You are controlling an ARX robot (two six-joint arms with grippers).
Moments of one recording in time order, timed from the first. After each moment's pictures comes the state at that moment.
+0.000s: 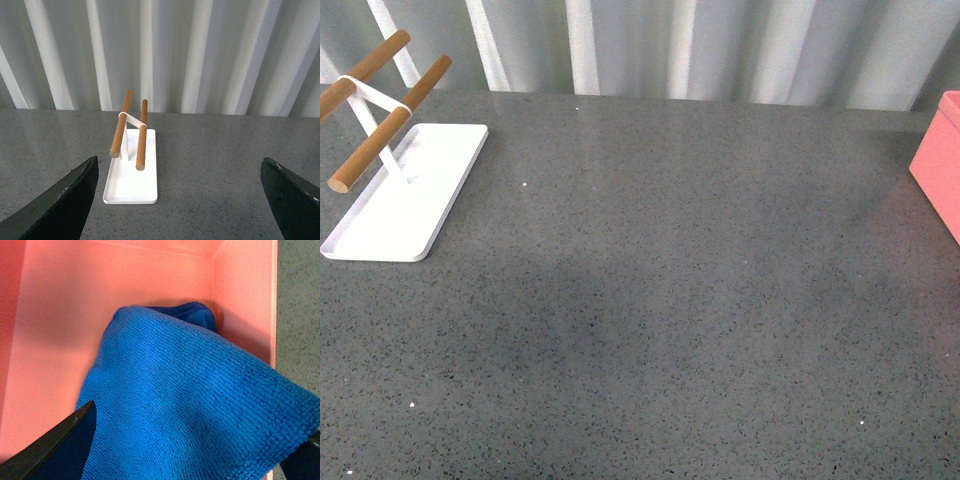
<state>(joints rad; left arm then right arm) 0.00 0.00 0.02 0.00 0.00 0.00 -0.60 1.99 1.33 -0.30 -0.27 -0.63</state>
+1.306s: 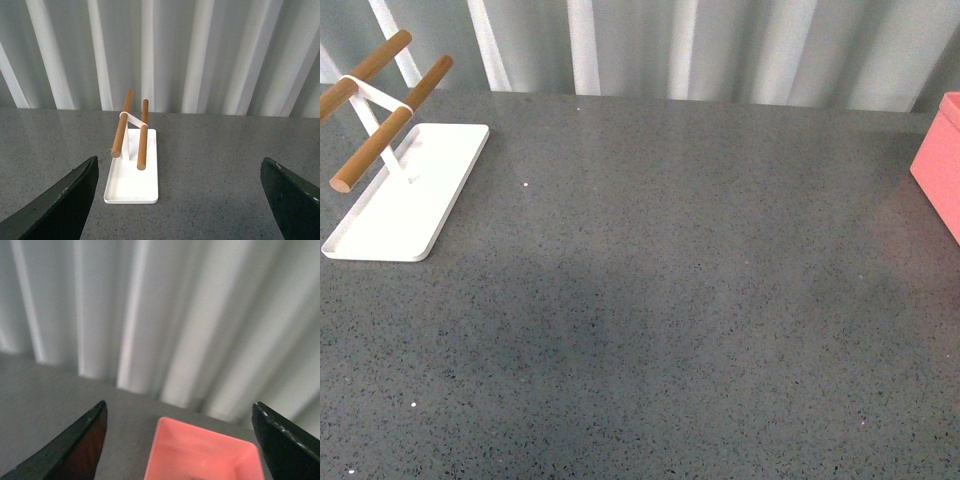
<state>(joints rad) 0.00 0.00 0.02 0.00 0.00 0.00 -0.47 1.03 0.80 0.13 -0.64 -0.28</state>
